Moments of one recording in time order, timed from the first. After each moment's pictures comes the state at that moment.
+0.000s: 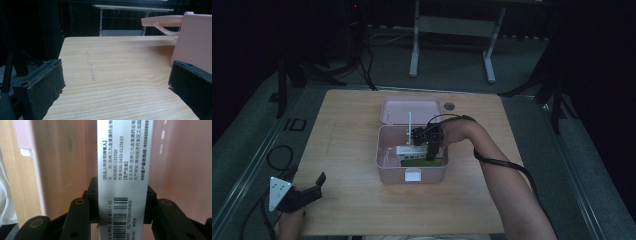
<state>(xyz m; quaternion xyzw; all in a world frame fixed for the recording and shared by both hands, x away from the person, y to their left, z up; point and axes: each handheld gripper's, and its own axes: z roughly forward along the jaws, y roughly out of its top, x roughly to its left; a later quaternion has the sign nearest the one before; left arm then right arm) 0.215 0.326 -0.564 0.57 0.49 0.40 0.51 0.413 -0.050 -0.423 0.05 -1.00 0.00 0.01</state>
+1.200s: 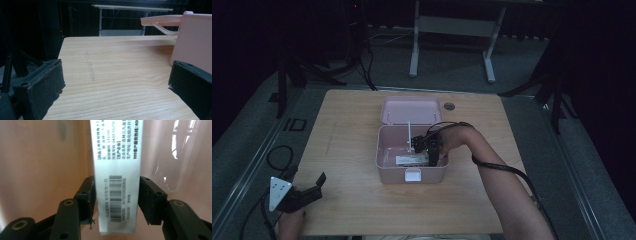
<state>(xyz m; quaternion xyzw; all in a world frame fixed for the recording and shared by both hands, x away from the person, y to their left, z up) 0.215 0.325 -0.564 0.58 0.49 0.40 0.51 0.413 -0.051 -0.456 0.05 -1.00 0.04 0.03</state>
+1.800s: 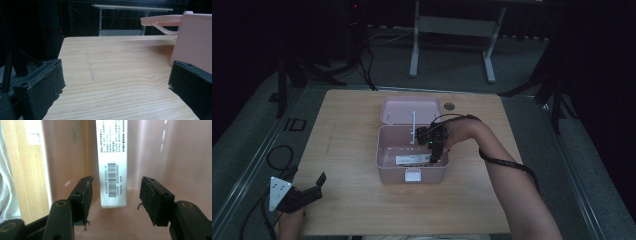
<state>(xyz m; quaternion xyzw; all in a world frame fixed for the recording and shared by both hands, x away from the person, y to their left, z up) 0.215 0.325 -0.564 0.58 0.49 0.40 0.51 0.411 -0.061 -0.415 0.05 -1.00 0.00 0.01</state>
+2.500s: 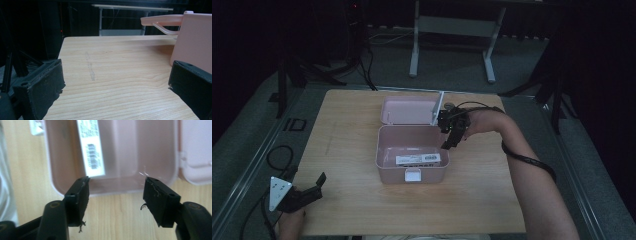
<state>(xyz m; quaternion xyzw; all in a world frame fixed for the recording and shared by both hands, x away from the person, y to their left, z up) 0.215 0.325 -0.564 0.58 0.49 0.40 0.51 0.424 -0.117 -0.367 0.00 -1.00 -0.09 -0.03</state>
